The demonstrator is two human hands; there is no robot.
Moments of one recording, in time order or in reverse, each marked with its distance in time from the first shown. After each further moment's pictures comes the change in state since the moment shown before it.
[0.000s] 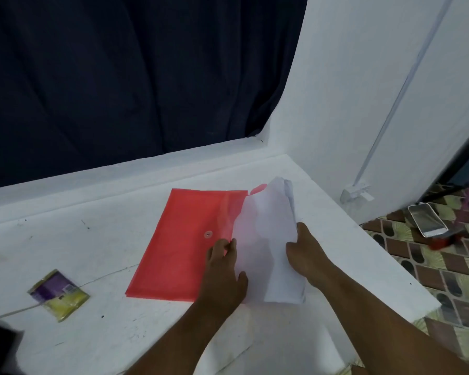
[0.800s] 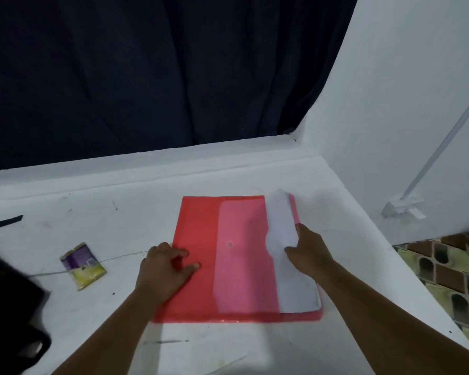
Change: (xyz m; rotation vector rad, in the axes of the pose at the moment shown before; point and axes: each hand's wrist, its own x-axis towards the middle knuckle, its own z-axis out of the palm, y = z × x) left_hand -0.006 -0.114 -0.053 0.155 0.114 -0.386; right_hand 0.070 0.012 0.013 -0.352 -0.134 -0.149
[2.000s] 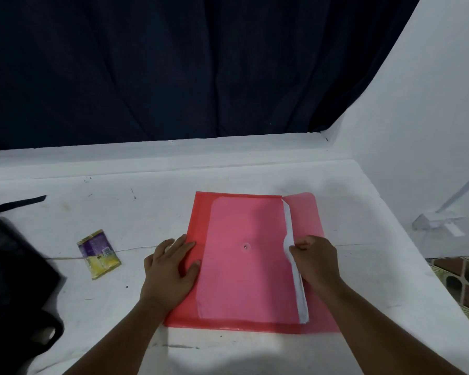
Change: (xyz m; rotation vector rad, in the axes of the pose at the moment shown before) left_hand -0.006 -0.027 0.010 0.049 0.056 0.030; right_hand 0.015 -0.024 0.037 0.143 0.176 -0.049
